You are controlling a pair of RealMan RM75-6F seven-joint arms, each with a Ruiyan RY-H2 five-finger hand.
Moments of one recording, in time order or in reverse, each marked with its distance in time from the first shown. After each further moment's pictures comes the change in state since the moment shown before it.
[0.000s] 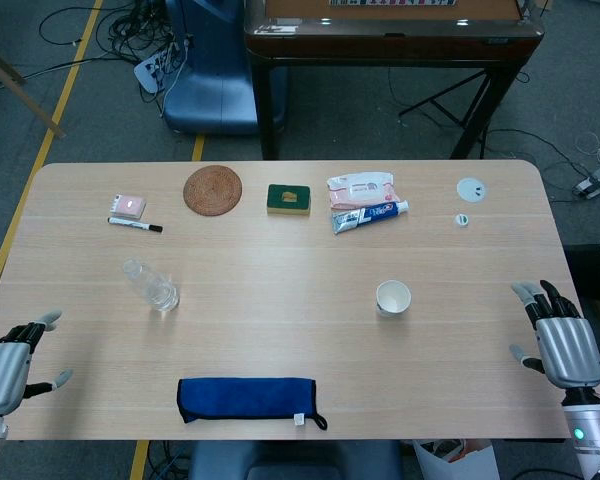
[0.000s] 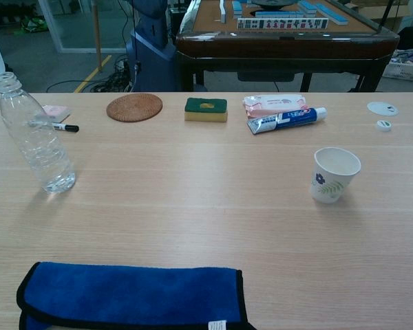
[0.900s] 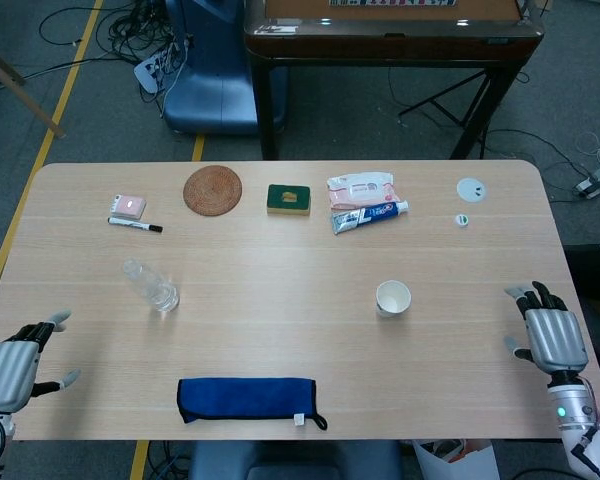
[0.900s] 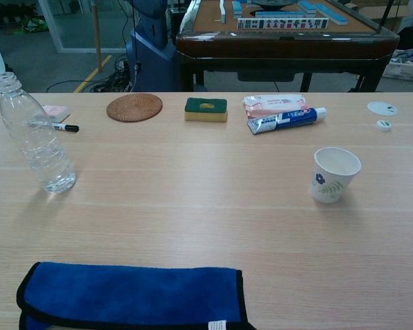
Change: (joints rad) left arm -0.015 -0.005 0.000 -0.007 0.009 -0.023 -0.017; right arm 0.071 -0.088 0.036 0.096 0.159 -0.172 -0.054
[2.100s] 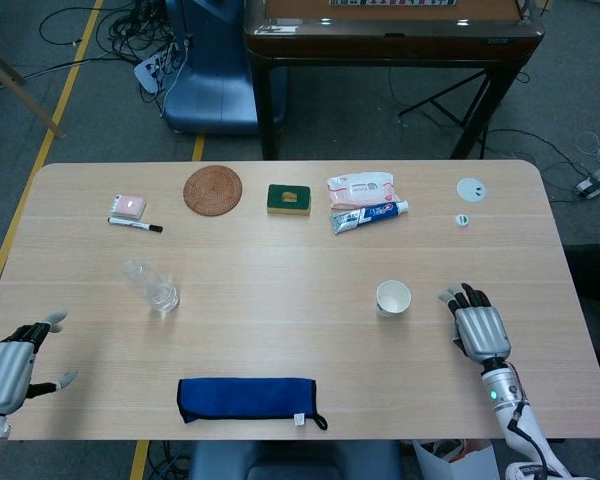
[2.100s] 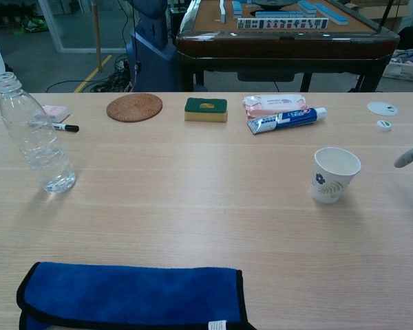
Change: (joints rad) left arm 0.004 0.026 0.003 -0.023 0.001 0.002 -0.018; right arm 0.133 -0.226 -0.027 0.101 0.057 -0.116 -0.106
